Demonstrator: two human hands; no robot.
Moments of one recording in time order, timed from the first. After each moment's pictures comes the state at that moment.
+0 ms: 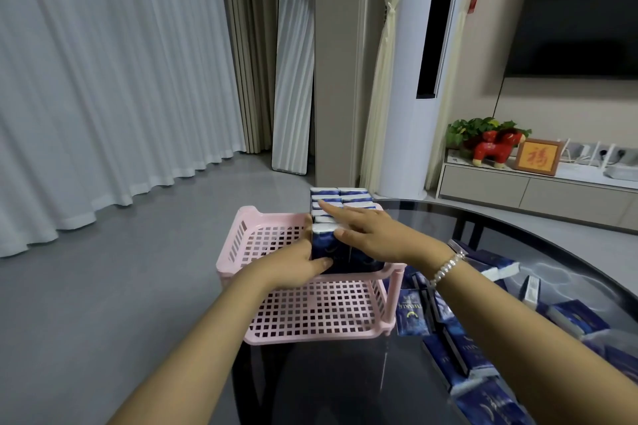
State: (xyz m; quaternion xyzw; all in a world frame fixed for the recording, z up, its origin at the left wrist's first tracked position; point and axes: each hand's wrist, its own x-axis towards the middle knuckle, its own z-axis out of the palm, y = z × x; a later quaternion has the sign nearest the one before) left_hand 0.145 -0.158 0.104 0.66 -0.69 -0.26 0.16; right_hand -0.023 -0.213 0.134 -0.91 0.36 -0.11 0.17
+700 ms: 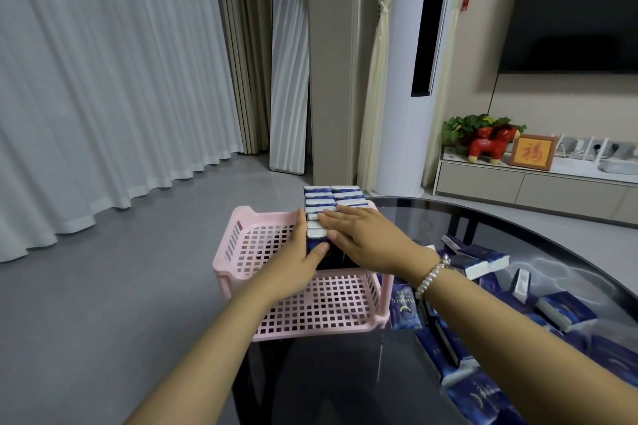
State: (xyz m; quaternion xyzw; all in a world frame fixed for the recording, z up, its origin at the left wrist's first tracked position) left_hand 0.128 -0.144 0.093 0.66 -0.63 -0.27 0.30; right_hand -0.024 -0.211 0.115 -0.93 0.33 -0.15 0.01
